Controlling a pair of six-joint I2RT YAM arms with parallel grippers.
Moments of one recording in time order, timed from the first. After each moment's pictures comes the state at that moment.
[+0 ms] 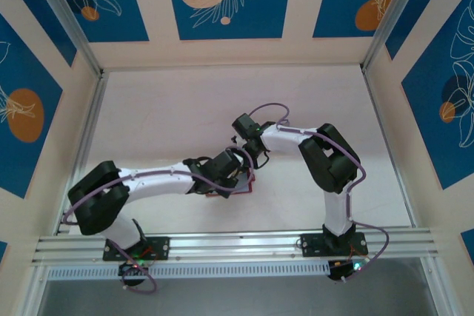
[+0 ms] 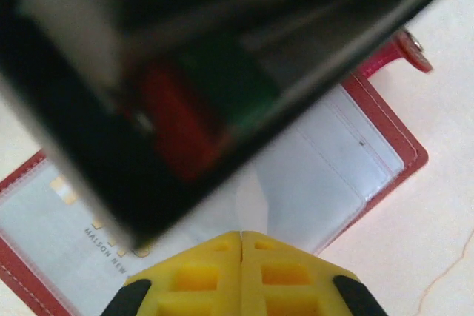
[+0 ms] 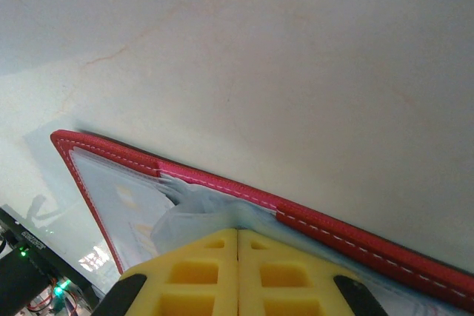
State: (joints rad) left arm -1.01 1.56 0.87 -0.42 -0.12 -0.39; right arm 0.69 1.95 1.20 -0.55 -0.51 0.71
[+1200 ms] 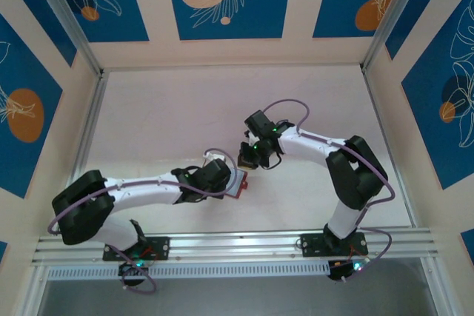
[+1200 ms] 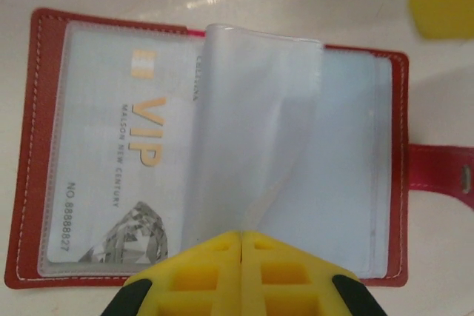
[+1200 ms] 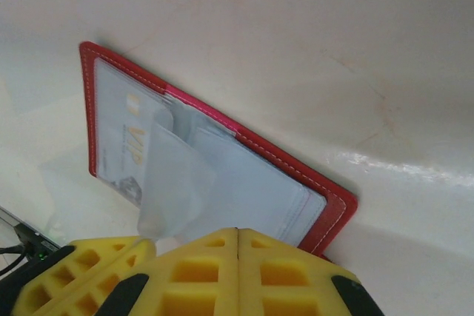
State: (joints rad) left arm -1.02 1.42 0.70 -0.32 -0.25 -0.71; right arm 0.67 1.73 1.08 -0.57 -0.41 0.77
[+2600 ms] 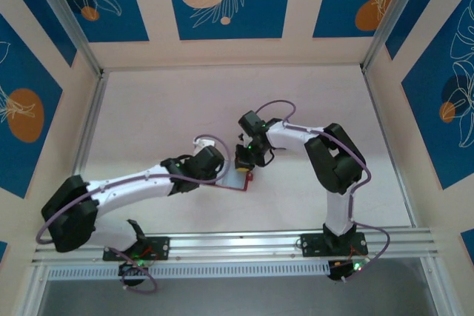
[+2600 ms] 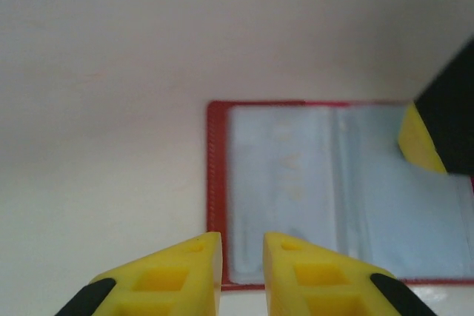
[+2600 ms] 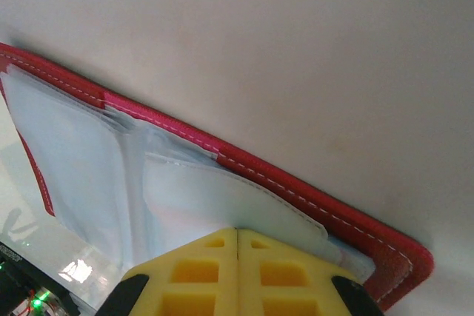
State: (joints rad) left arm -0.94 1.38 0.80 -0.47 -0.37 -0.62; right arm 0.63 1.92 1.20 -0.63 -0.45 0.65
